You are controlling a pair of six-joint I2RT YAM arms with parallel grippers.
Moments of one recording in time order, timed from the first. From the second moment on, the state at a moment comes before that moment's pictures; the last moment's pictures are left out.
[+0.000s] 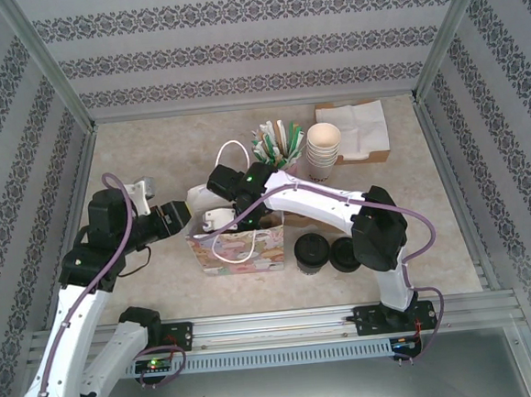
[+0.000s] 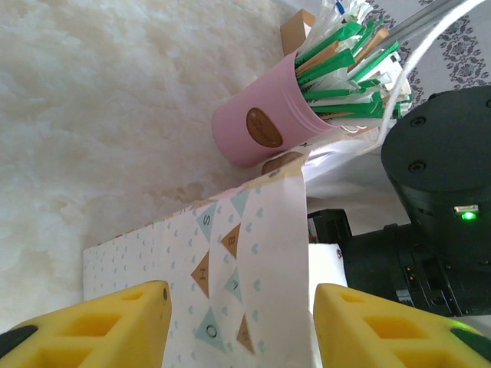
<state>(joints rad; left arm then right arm) -0.18 0.73 0.91 -0.79 0.40 -0.57 0.97 1.97 1.73 -1.13 -0.22 -0.62</state>
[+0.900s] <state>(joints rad) -0.18 0.75 0.92 -0.79 0.40 -0.56 0.99 2.00 1.71 -1.14 -0.18 -0.62</state>
